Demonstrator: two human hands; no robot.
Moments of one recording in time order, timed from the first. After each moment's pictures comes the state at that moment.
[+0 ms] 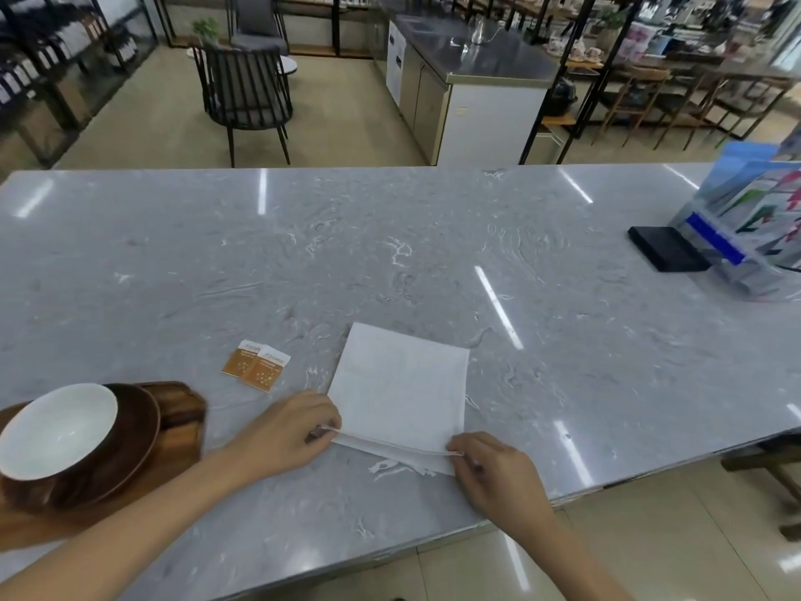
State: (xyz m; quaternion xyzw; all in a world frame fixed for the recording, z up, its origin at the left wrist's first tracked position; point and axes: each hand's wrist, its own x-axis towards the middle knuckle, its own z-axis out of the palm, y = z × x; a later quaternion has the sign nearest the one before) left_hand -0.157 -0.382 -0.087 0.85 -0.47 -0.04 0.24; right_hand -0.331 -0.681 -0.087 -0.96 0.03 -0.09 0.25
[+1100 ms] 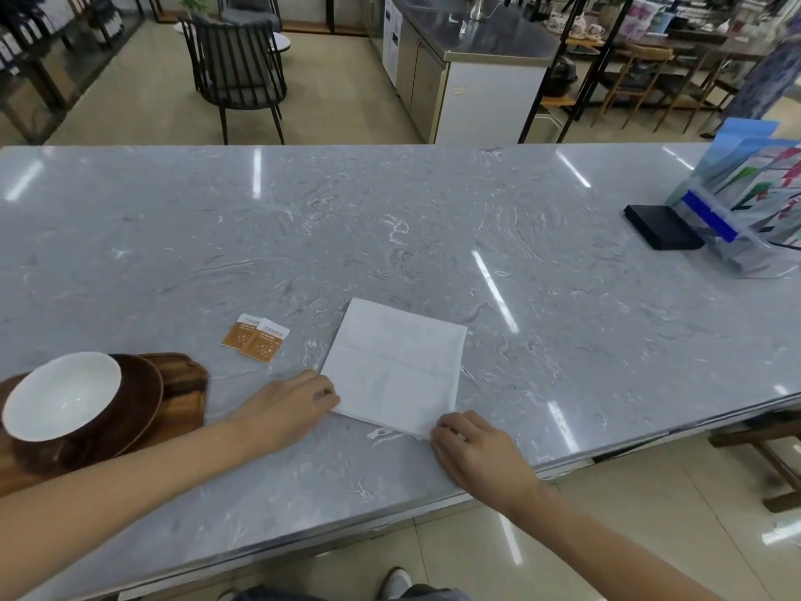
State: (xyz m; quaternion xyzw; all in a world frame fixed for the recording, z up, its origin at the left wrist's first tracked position) left_hand -0.174 -0.378 -0.083 0.86 -0.52 0.02 0.01; right_hand -0.338 -0.665 -0.088 -0.98 -0.13 -0.13 0.03
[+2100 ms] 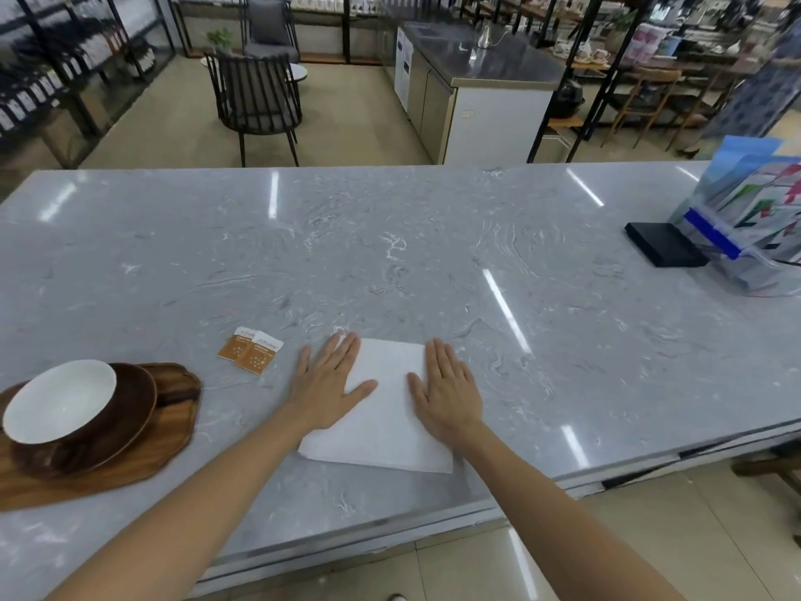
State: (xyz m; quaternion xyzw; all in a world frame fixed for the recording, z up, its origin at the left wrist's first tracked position) left_hand -0.145 -0.461 -0.116 0.95 -0.27 -0.12 0.06; right_hand -0.233 -0.681 -0.123 -0.98 0.10 0.04 0.14
